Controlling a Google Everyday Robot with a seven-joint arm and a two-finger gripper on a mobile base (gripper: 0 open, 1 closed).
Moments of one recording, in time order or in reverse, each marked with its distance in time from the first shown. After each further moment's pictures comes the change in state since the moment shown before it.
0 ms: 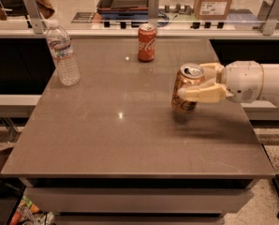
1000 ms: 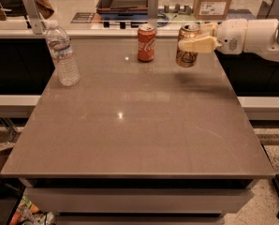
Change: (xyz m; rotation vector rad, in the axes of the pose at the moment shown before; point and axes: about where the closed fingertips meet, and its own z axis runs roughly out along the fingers) arm -0.017 -0.181 0.003 0.198 0.059 0.023
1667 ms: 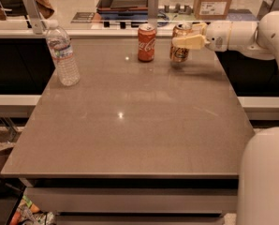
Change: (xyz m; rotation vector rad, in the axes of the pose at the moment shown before) arm 0.026 -0.063 0.045 -0.006 -0.045 0.024
